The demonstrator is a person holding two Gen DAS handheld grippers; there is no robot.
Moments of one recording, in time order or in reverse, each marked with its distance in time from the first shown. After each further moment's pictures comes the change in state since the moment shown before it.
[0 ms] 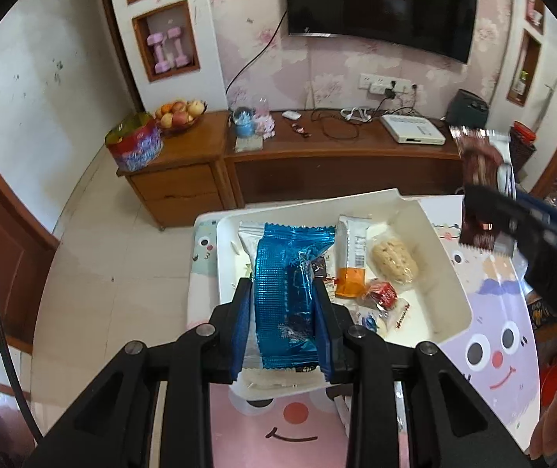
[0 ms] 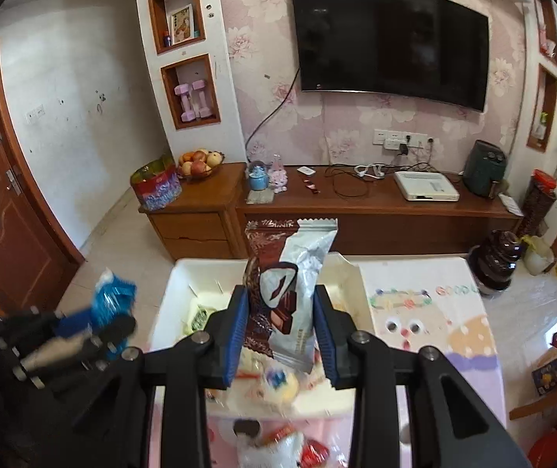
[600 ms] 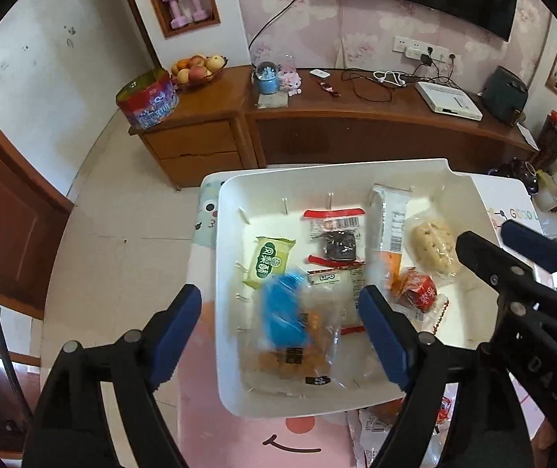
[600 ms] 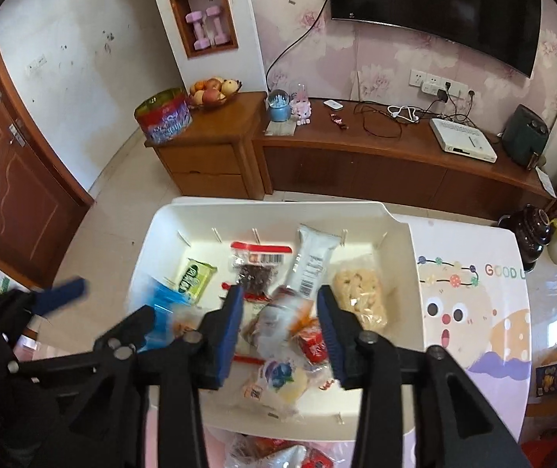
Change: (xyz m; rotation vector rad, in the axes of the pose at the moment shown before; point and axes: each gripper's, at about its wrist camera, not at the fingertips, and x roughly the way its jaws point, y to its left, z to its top) left arm 0.078 -0.007 0.001 -0.045 0.144 0.087; right arm 0.097 -0.002 -0.021 -0.065 0.240 0.038
